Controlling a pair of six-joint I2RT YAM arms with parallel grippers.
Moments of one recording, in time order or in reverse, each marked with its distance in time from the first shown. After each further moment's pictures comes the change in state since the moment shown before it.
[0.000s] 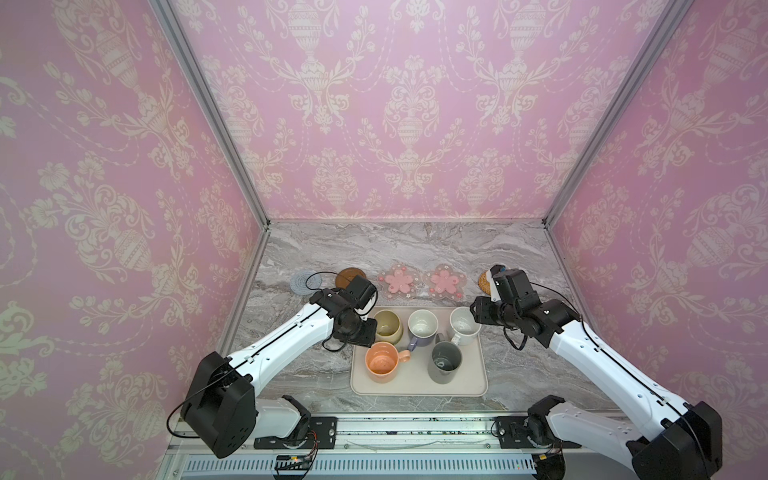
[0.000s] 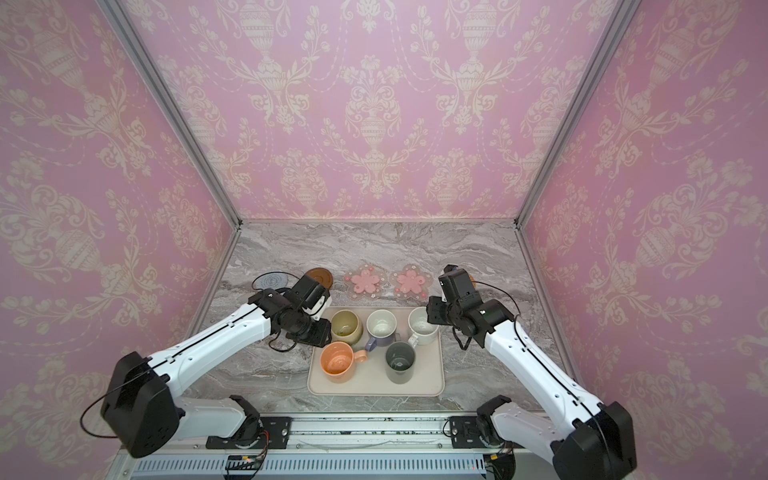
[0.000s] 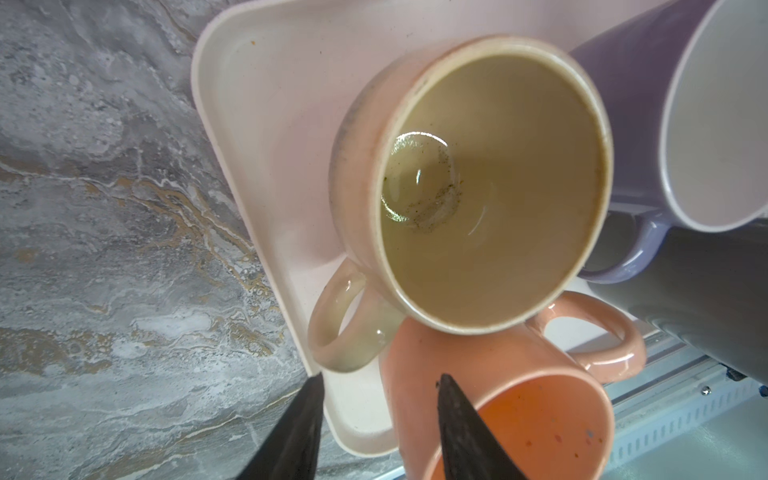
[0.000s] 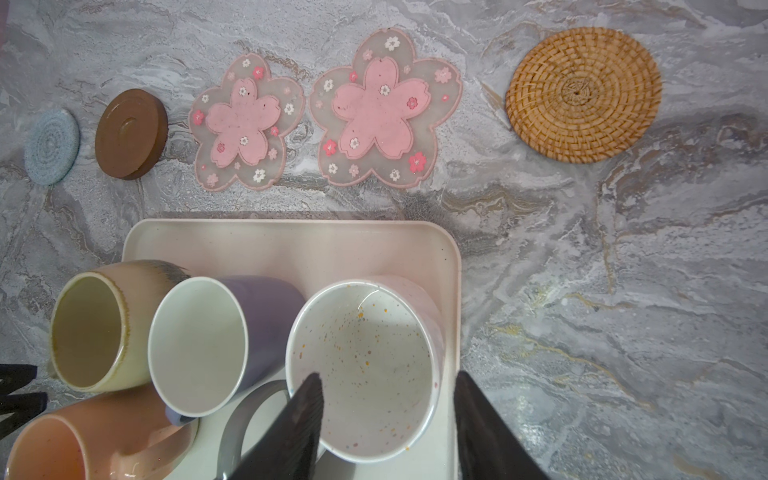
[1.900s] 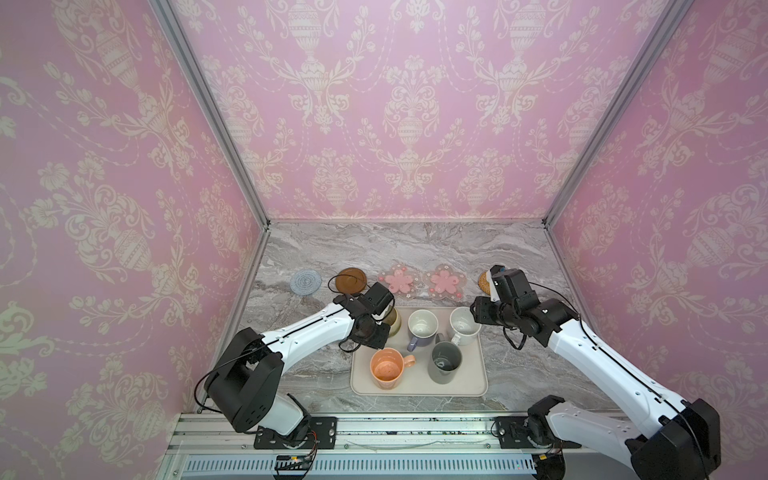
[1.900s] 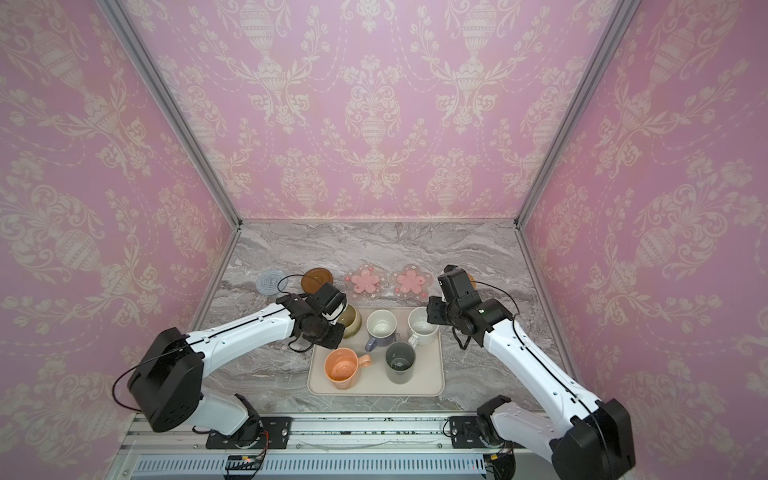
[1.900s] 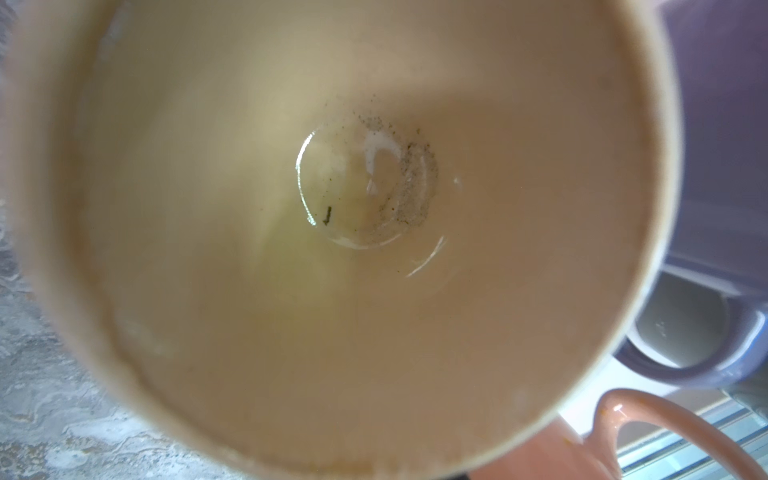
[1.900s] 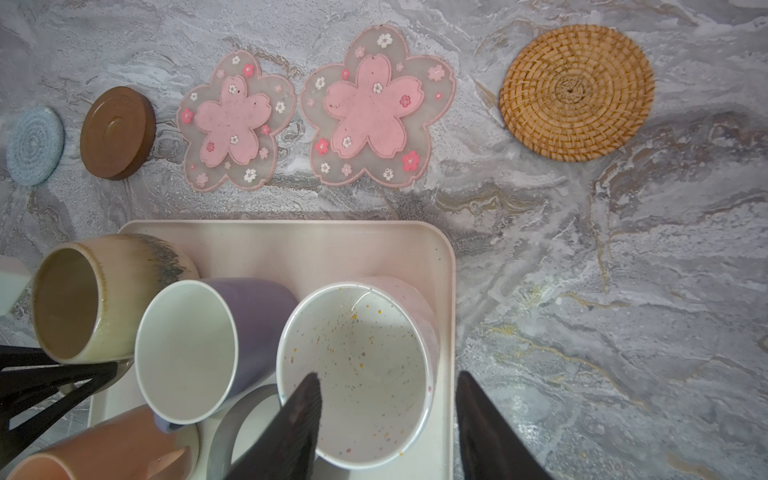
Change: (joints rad) left arm -0.085 0.132 -0.033 0.178 -0.063 -0.002; right arm 0.000 0.012 0.000 -0.001 0.010 0.000
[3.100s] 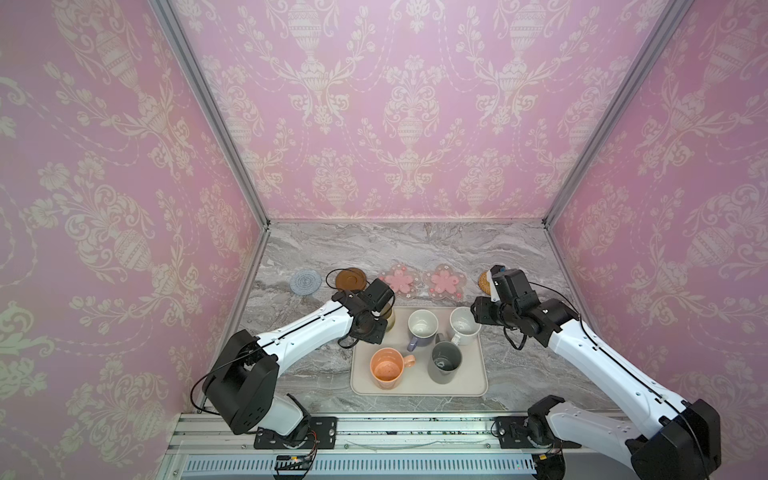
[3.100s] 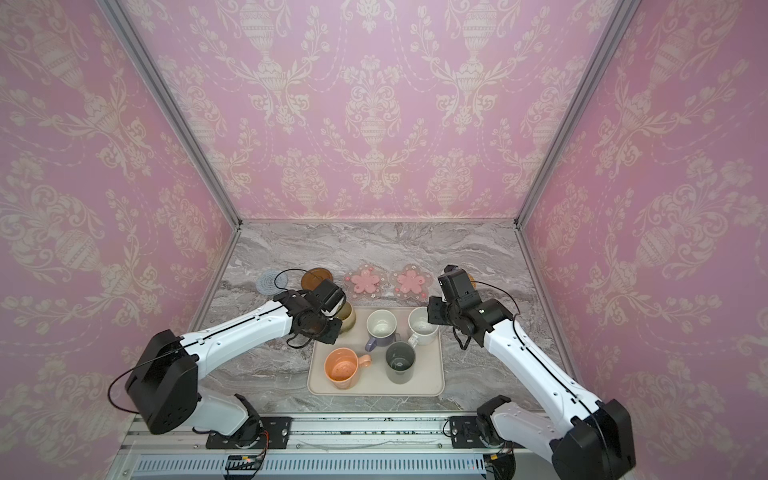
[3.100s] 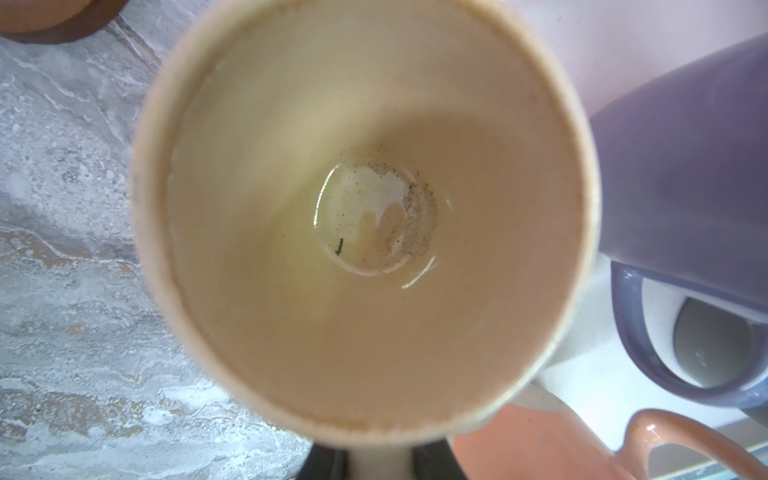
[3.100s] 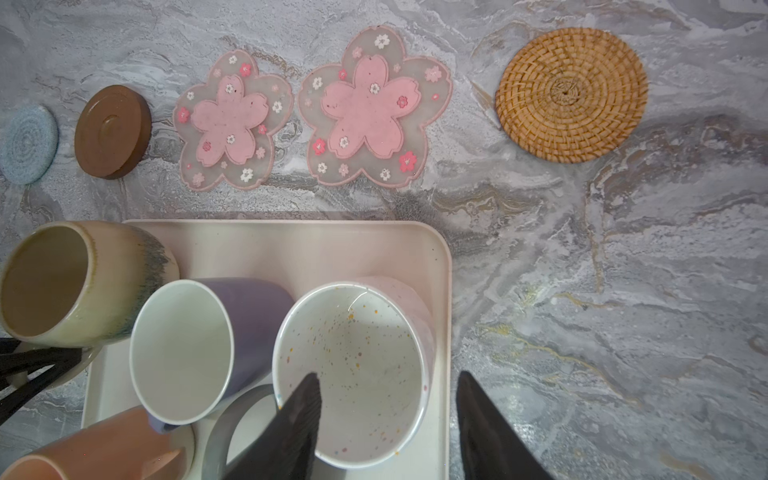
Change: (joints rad) left arm 0.000 -0.014 0.052 -0.064 -0.122 -0.004; right arm 0.000 -0.002 0.000 -0.004 0.008 -0.007
